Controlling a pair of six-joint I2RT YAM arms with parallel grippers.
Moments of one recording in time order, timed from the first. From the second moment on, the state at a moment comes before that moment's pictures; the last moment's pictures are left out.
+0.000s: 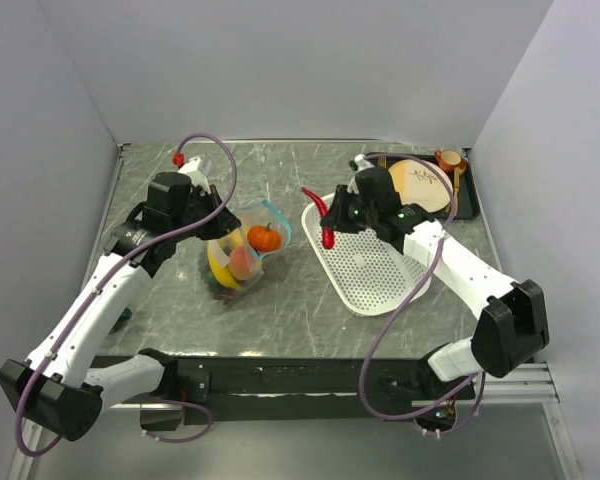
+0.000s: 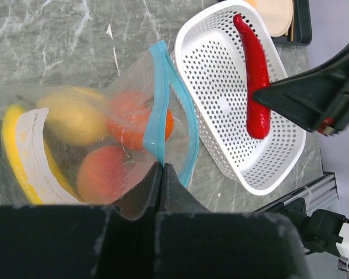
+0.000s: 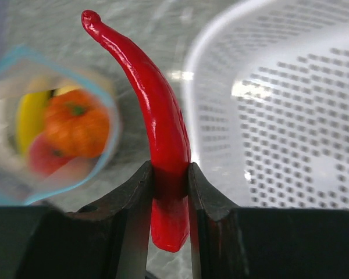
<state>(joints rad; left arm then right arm) -0.40 1.10 1.17 -0.60 0.16 -0.54 0.50 1.42 1.15 -0.39 -0.12 0.53</state>
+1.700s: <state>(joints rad) -0.41 1.13 1.12 -0.58 0.32 -0.51 0.74 1.93 1.88 -0.92 -0.33 0.19</state>
